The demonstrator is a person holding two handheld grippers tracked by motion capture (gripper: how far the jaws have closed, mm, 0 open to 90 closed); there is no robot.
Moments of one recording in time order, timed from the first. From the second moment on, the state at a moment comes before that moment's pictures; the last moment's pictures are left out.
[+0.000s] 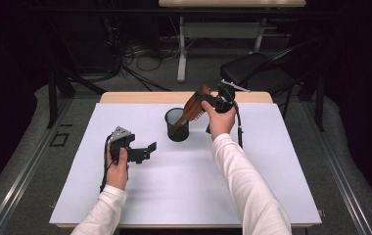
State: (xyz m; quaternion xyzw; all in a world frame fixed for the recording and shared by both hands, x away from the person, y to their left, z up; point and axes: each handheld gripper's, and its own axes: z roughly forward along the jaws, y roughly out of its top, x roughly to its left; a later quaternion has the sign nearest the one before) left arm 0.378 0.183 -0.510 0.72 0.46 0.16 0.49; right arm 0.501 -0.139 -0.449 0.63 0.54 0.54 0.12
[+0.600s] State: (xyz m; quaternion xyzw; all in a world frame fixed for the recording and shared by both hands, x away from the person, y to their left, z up) left arm 0.378 0.183 -0.511 0.72 0.46 0.16 0.49; right arm 0.498 -0.152 -0.441 0.64 0.53 0.55 0.12
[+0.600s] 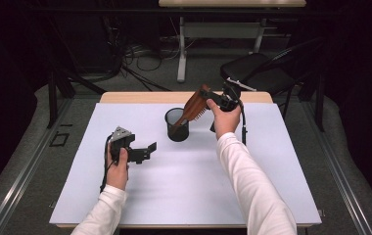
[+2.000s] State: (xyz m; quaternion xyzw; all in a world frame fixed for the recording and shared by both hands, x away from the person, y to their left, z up) left arm 0.378 0.182 -0.512 0.72 0.46 0.16 0.49; right arm 0.474 -0.176 -0.406 0.58 0.58 0.55 0.12
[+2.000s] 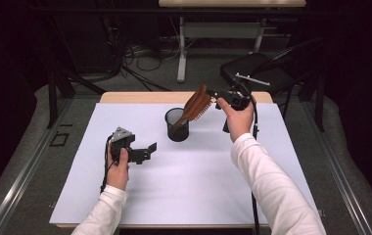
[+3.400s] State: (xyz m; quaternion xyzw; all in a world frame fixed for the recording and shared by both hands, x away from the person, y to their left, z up) left arm 0.377 0.180 -0.514 0.73 0.46 0.16 0.48; right arm 0.425 -0.207 -0.400 0.53 0.62 0.57 0.12
